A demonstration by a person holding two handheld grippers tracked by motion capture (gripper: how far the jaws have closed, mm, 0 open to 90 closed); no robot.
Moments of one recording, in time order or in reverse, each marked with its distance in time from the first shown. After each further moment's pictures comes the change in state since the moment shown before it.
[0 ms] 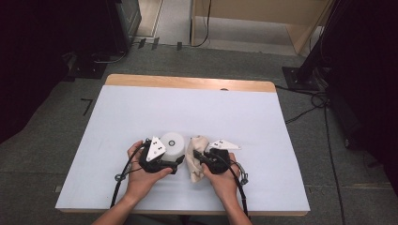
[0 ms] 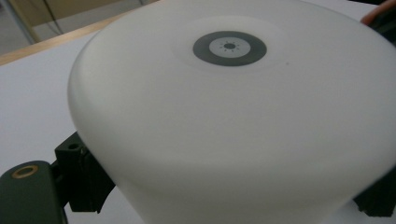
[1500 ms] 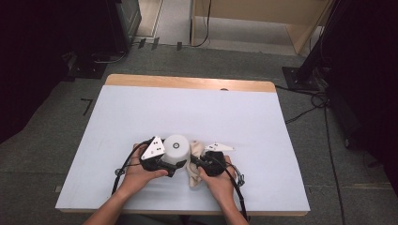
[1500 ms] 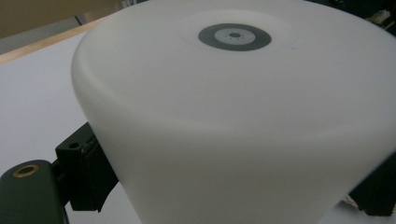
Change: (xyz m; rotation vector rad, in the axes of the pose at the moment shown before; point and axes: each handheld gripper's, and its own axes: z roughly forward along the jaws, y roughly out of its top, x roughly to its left) left arm 0.008 -0.007 0.008 -0.066 -0.207 0.053; right arm 0.001 -0.014 0.015 0.067 0.013 0.025
